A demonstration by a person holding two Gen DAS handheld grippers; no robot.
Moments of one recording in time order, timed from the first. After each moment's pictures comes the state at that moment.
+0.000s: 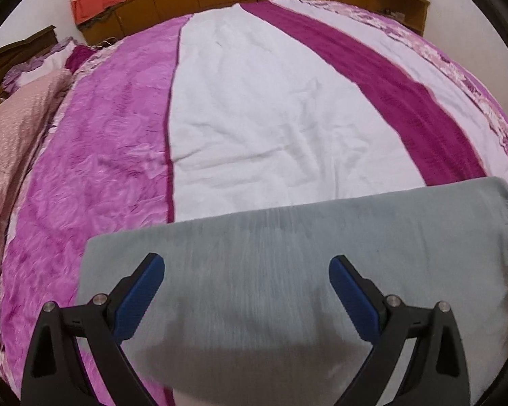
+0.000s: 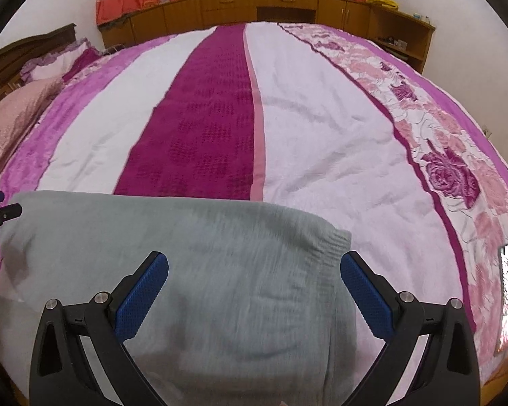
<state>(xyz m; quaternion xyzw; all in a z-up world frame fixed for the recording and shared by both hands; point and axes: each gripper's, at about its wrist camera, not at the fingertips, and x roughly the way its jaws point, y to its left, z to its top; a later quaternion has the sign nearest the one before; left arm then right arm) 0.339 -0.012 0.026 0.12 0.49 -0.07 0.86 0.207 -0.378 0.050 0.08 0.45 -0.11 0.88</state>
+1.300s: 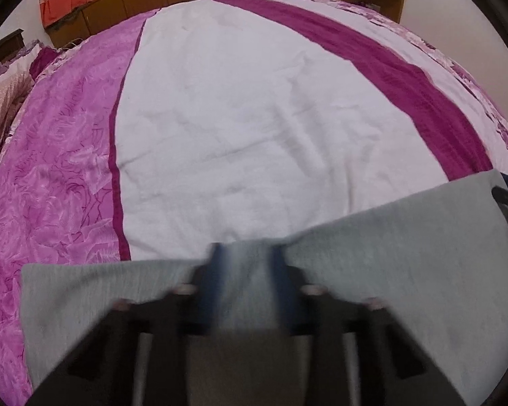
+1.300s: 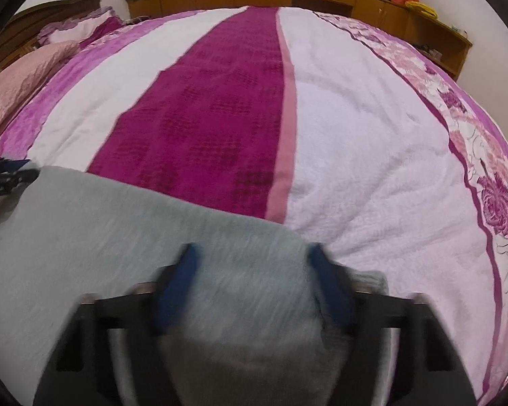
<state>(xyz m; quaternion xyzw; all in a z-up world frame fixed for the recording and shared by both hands) 0.378 -0.013 -0.024 0.11 0.49 -0.14 0.85 0.250 -0.377 0.006 0.02 0.47 -0.05 0.88</state>
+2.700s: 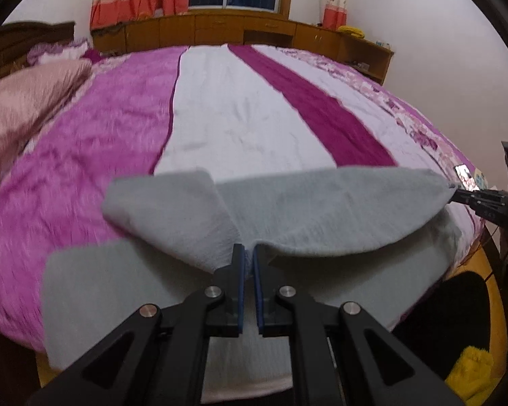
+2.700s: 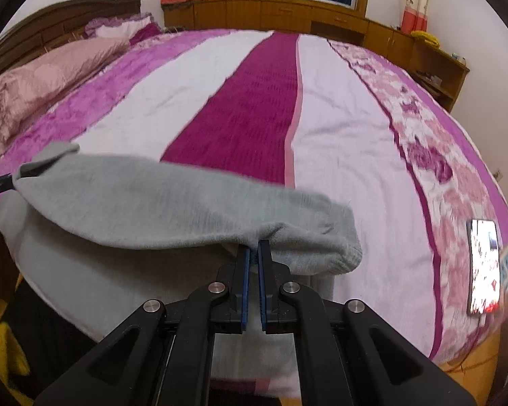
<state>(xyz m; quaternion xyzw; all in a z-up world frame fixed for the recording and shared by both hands) 0.057 0.030 0.053 0.02 0.41 -0.14 0.90 0.041 -0.331 0.074 -0.01 0.44 -0.02 0.90</state>
